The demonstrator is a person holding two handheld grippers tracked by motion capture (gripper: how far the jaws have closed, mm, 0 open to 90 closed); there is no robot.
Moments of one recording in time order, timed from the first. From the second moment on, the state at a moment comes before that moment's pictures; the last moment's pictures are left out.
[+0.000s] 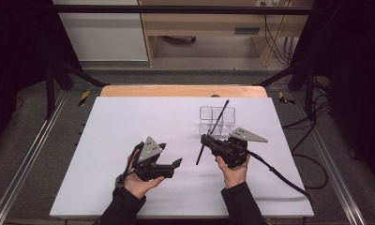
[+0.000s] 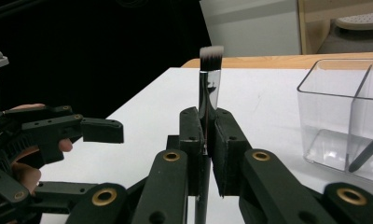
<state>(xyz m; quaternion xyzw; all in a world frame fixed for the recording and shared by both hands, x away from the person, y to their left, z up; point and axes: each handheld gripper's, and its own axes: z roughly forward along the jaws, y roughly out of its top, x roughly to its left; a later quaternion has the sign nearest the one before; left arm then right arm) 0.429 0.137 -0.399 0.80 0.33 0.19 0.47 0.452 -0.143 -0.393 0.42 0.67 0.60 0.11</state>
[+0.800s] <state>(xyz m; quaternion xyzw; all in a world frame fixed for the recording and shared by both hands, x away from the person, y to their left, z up) 0.434 0.198 -0.406 0.78 0.36 0.20 0.47 0.458 -0.167 -0.391 0.43 0.66 0.59 0.16</state>
